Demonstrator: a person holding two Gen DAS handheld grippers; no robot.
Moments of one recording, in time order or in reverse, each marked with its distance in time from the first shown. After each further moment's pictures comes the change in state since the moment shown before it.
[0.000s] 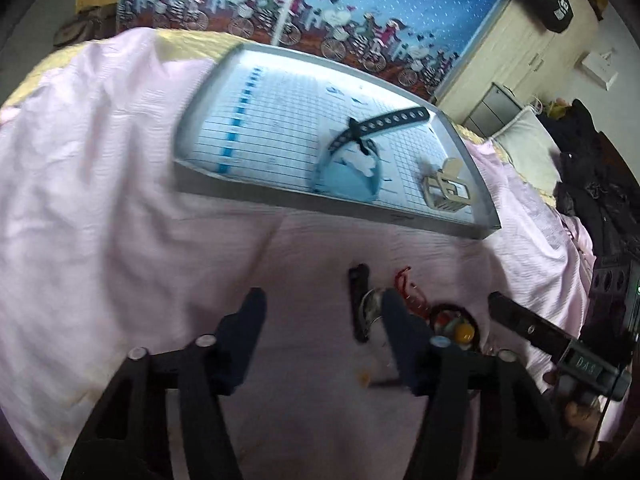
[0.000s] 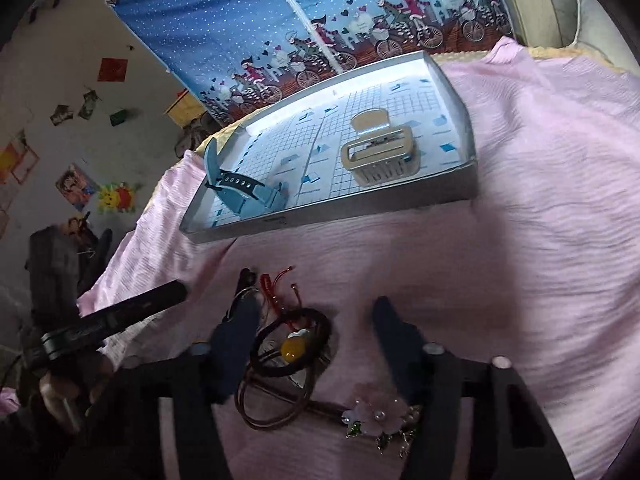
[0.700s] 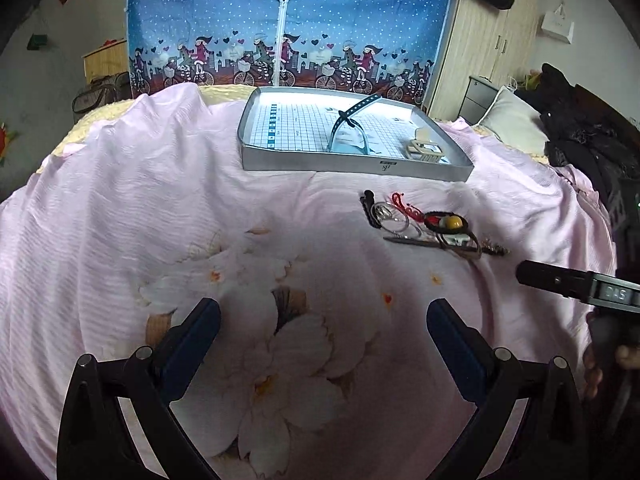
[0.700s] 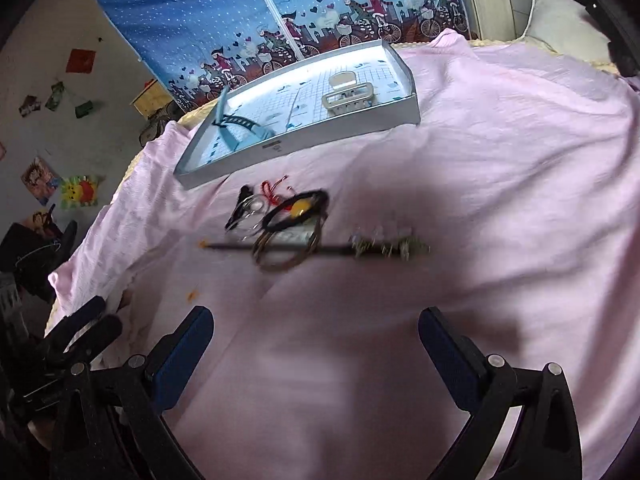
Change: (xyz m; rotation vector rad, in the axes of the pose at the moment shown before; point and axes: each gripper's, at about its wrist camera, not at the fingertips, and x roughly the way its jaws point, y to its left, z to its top) left arm -0.084 -0.008 -0.119 0.169 -0.172 0.126; right arm -0.046 0.038 -0.079 0.023 -0.002 -0.196
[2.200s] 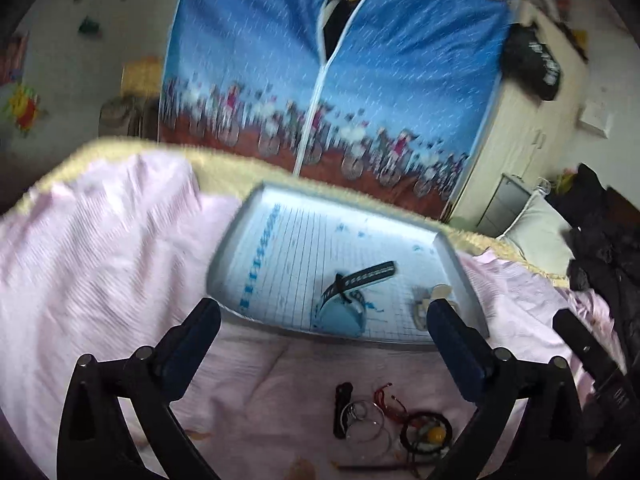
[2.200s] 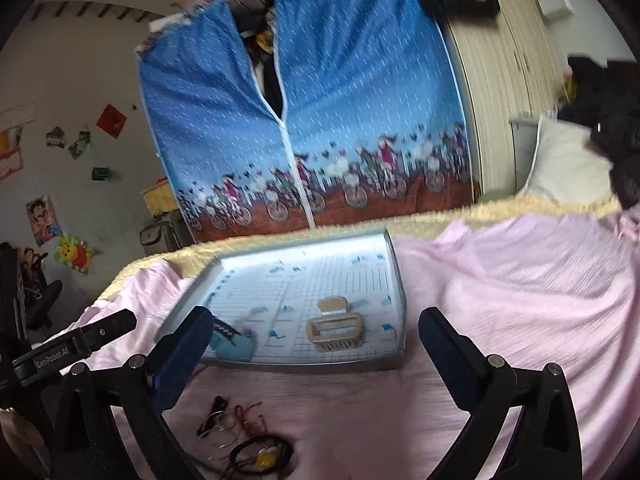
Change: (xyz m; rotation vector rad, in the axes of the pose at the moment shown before) left arm 0.027 -0.006 0.127 -0.157 -0.290 0.064; right arm -0.039 0.006 0.099 -0.155 -0.532 -0.031
